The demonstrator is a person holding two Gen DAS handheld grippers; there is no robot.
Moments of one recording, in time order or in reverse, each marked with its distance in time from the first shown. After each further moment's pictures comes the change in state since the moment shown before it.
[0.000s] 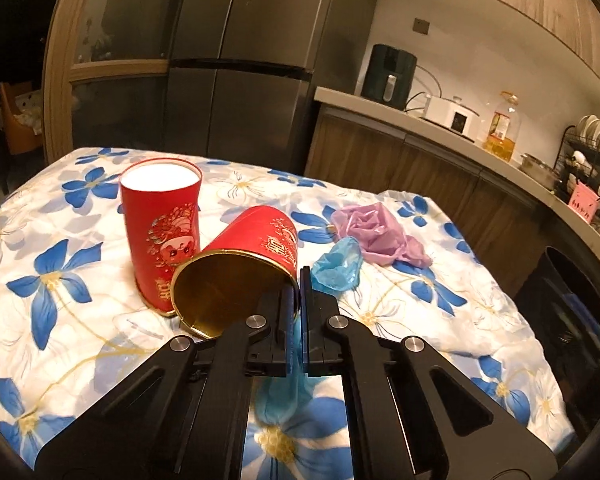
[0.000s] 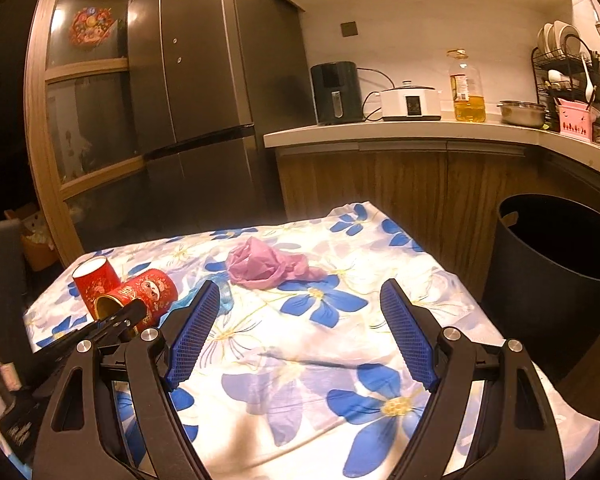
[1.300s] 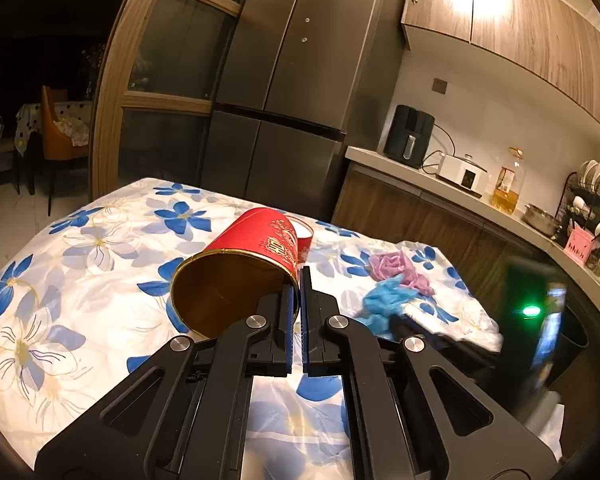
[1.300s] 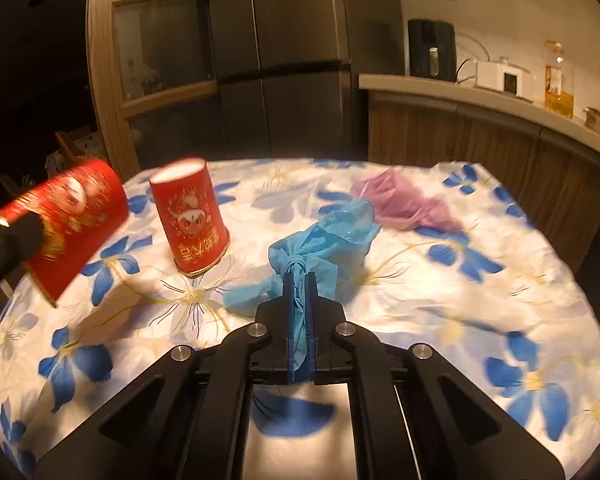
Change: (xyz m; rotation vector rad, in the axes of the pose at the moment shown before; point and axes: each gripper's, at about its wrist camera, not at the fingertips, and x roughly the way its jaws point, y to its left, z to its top) left arm -0.117 0.060 -0.005 -0.078 -0.166 0.053; right arm 0.024 0.087 -0.029 -0.177 0.198 0.206
